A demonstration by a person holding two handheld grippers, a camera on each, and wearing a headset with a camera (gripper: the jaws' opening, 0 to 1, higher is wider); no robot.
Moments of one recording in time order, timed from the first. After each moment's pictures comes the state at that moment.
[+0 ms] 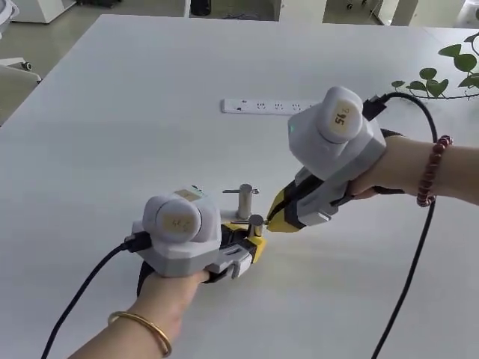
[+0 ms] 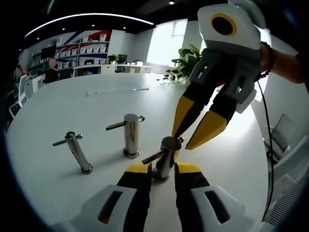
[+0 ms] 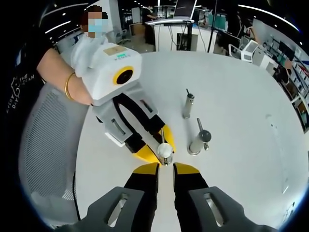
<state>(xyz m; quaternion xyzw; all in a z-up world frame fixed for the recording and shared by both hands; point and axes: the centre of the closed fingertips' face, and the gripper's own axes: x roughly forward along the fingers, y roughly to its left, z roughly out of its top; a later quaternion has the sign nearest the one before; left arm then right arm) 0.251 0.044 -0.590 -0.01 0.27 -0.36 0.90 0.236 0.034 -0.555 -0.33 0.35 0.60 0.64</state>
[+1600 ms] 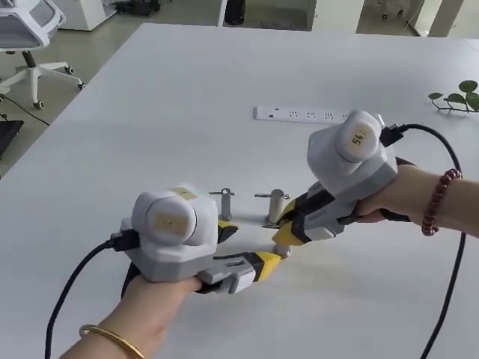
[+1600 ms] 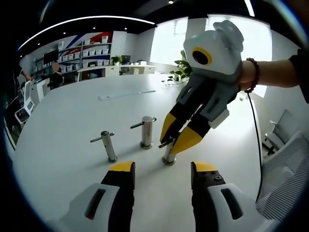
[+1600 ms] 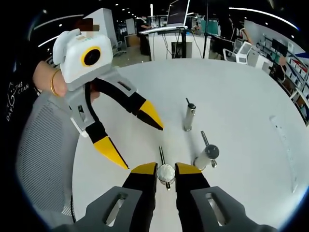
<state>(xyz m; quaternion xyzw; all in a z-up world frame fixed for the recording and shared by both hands) 0.225 0.089 -0.562 0.02 0.27 -0.34 0.90 0.236 0.066 -0.567 -0.28 0.33 0.61 0.67</state>
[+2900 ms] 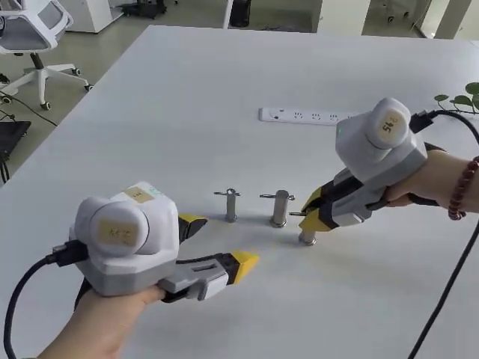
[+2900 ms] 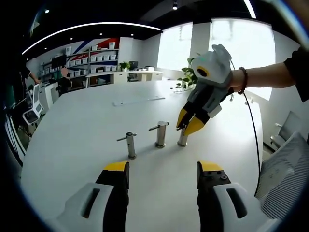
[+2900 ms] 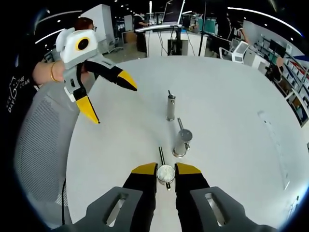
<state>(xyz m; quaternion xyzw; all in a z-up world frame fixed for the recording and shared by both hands) 0.212 0.127 -0.539 0.02 0.24 -0.30 0.92 0.263 0.032 -0.562 -0.30 0.33 0.59 0.67</state>
